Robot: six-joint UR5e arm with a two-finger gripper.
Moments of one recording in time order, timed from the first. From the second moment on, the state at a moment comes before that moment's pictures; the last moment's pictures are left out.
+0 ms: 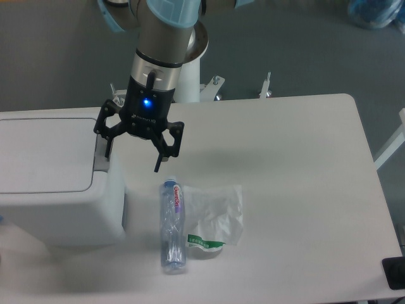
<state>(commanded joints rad) 2.34 -1.63 -1.69 -0.99 1.12 0.40</state>
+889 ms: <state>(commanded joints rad) 2.34 -1.63 -1.67 -0.99 1.11 0.39</state>
